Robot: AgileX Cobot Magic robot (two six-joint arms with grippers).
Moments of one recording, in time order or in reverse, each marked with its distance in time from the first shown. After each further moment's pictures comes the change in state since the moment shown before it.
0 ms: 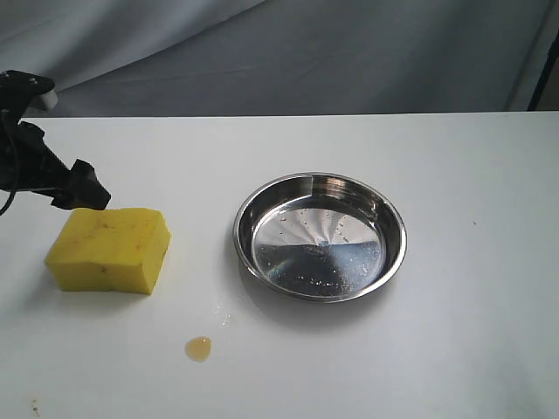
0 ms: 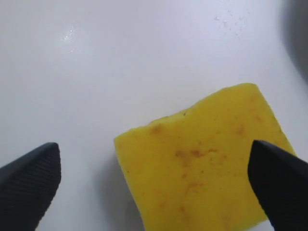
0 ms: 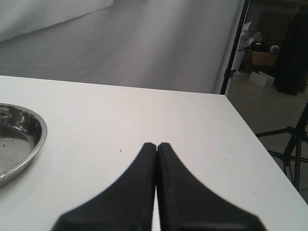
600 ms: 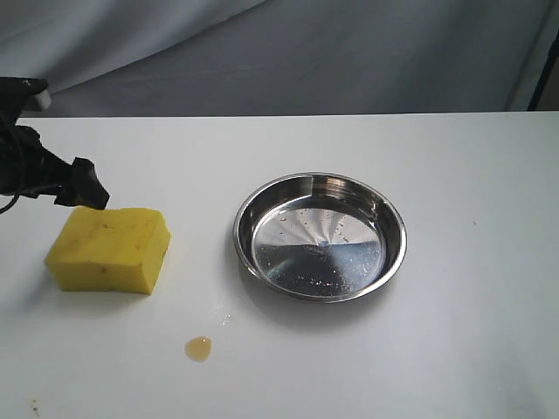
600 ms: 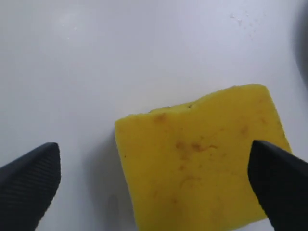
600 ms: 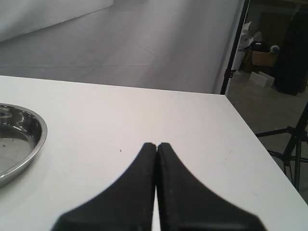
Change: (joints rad) left arm 0.000 0.010 0.000 0.047 0.013 -0.179; right arm 0.000 0.000 0.000 0.000 0.000 0.000
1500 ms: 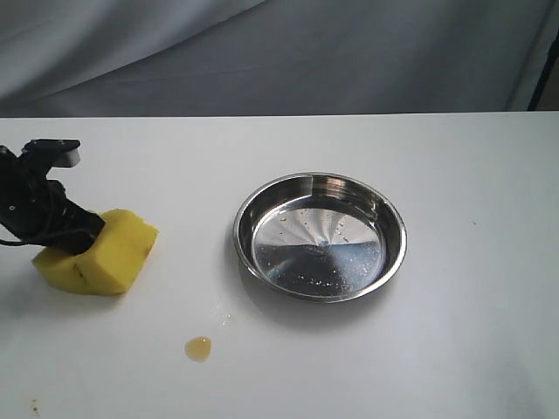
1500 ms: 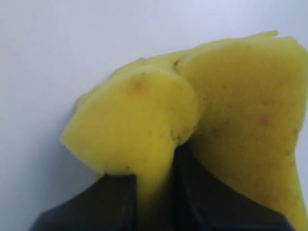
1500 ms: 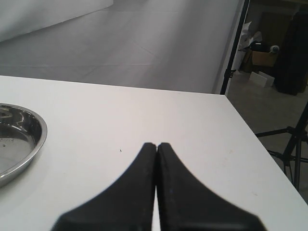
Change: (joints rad) left arm -0.005 0.177 0.000 0.061 0.059 -0.041; right arm 0.000 0.000 0.000 0.000 0.000 0.000
